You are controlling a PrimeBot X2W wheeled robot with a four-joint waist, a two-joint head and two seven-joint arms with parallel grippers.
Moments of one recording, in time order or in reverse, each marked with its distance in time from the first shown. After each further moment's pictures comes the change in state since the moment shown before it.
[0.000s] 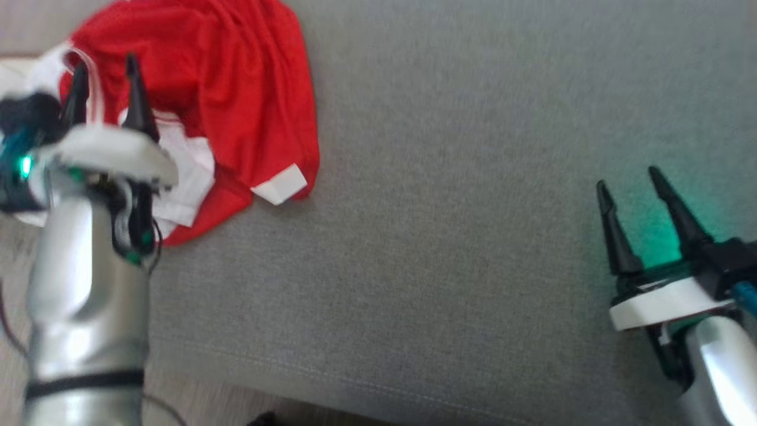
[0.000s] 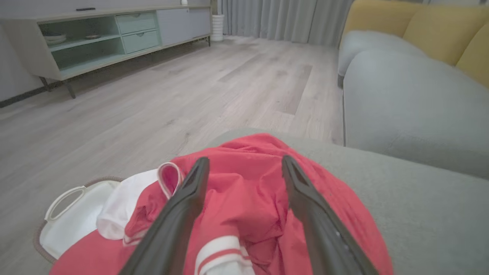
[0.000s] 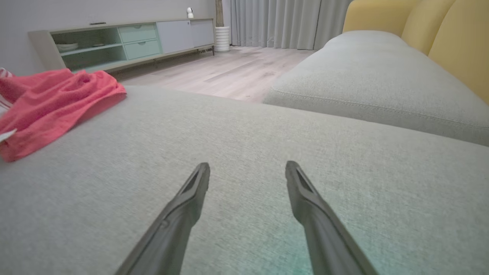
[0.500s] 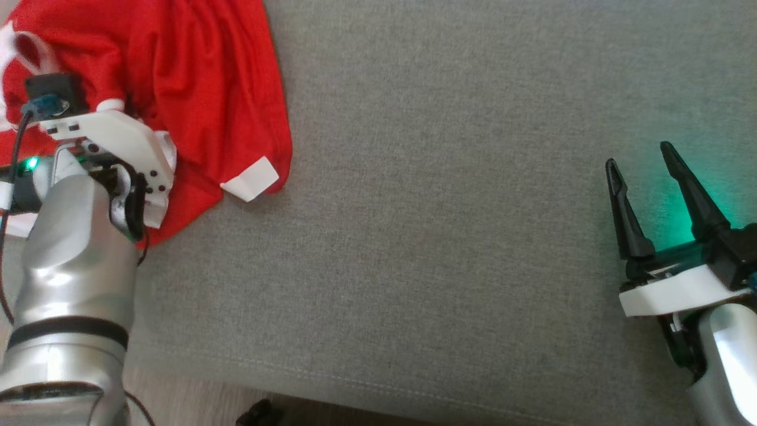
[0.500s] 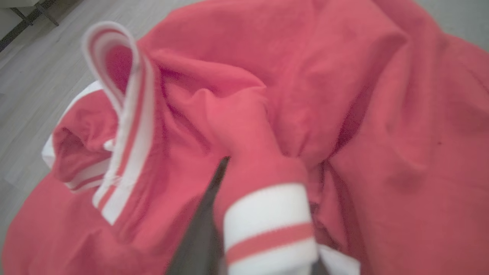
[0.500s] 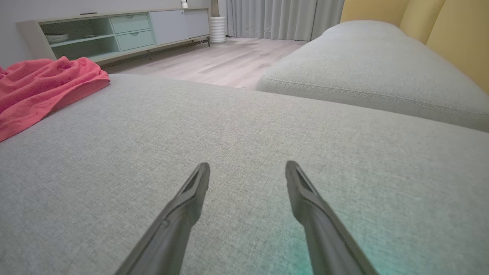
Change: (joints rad) left arm -0.236 0.053 -0.062 0.514 0.067 -0.002 0.073; right arm -0.015 -0.033 0.002 -0.084 0.002 0.000 0.022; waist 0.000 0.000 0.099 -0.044
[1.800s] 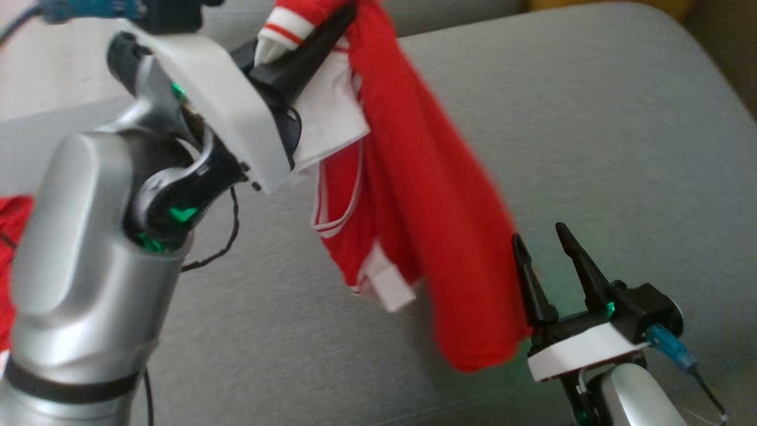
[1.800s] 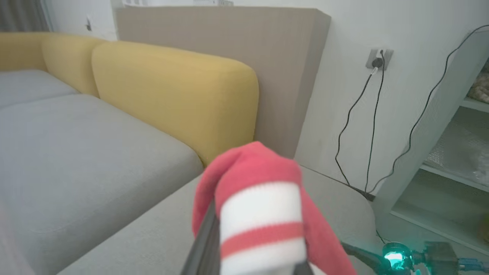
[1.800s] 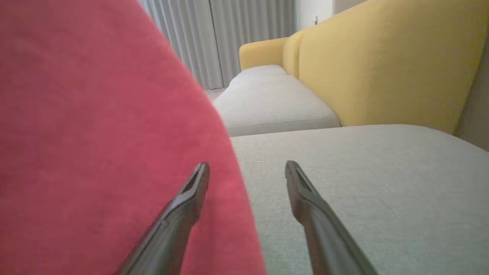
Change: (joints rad) left arm 0.124 0.071 -0.341 -1.146 -0.580 -0.145 0.594; right arm 0.103 0.221 0.101 0.111 0.053 0.000 -0.023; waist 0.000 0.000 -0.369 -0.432
